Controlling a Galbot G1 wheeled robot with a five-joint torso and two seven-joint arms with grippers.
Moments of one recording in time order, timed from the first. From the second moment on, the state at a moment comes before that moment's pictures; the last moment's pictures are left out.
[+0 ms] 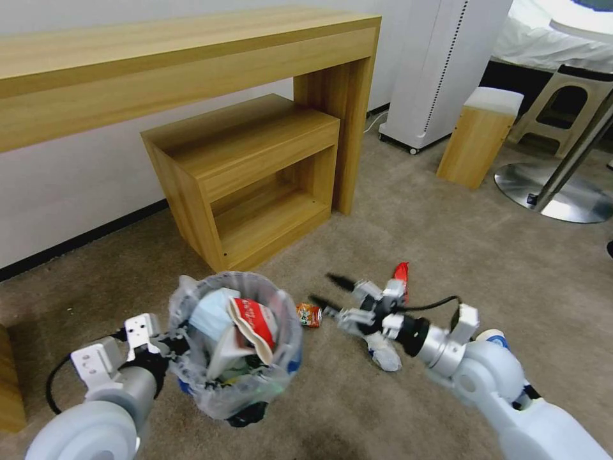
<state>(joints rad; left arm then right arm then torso) 1.60 -1.21 -0.70 -2.45 -1.00 0.71 -0.68 -1.28 0.95 0.42 2.04 0.82 -0.12 -0.50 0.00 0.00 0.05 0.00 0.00</state>
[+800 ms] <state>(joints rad) 1.57 -1.20 -0.74 -2.40 -0.91 0.68 -0.62 -1.54 1.16 0.80 2.10 0.52 0.17 -0.19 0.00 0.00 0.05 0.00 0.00</state>
